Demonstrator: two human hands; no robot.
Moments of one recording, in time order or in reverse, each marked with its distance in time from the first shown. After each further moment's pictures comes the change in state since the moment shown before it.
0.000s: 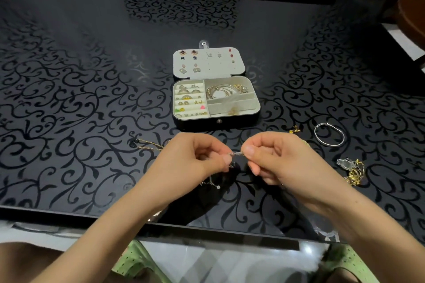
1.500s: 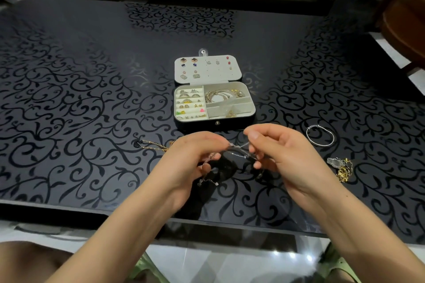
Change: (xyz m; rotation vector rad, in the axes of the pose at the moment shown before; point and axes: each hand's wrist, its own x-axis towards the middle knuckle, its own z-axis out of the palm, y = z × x) left_hand 0.000 0.012 0.014 -0.450 0.105 -0.185; right_hand -0.004 -0.004 0.002 0.203 0.231 -0.051
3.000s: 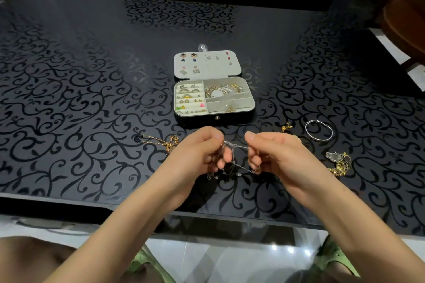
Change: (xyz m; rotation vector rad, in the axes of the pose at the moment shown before) left_hand -0.006 -0.007 -0.001 0.067 -0.177 0.088; right_hand -0.005 0.002 -0.004 -0.058 -0.161 0.078
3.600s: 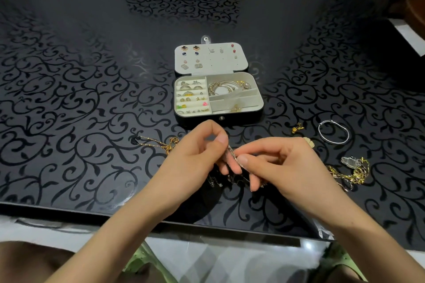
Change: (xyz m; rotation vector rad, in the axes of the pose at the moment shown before) left_hand 0.006 -0.002 -0.007 0.141 -0.038 0.163; right_hand -0.004 0.001 0.003 -0.207 -0.053 -0.230
